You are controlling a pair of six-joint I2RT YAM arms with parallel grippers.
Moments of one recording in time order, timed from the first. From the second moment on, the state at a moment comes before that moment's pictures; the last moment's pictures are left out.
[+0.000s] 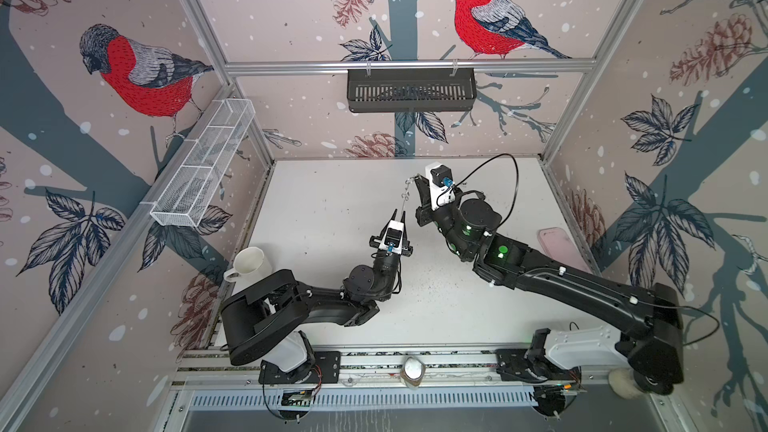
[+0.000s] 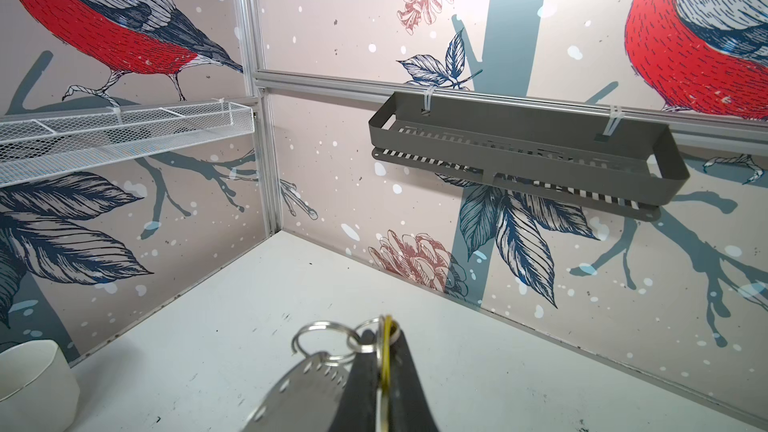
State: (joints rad) left arm -1.04 1.51 0.48 1.51 -0.67 0.44; right arm 1.02 1.30 1.10 0.26 0.48 -0.08
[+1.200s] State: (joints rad) left arm -0.86 1.14 0.74 0.51 -0.23 0.13; right arm 0.89 1.23 1.06 0.19 0.42 -0.01
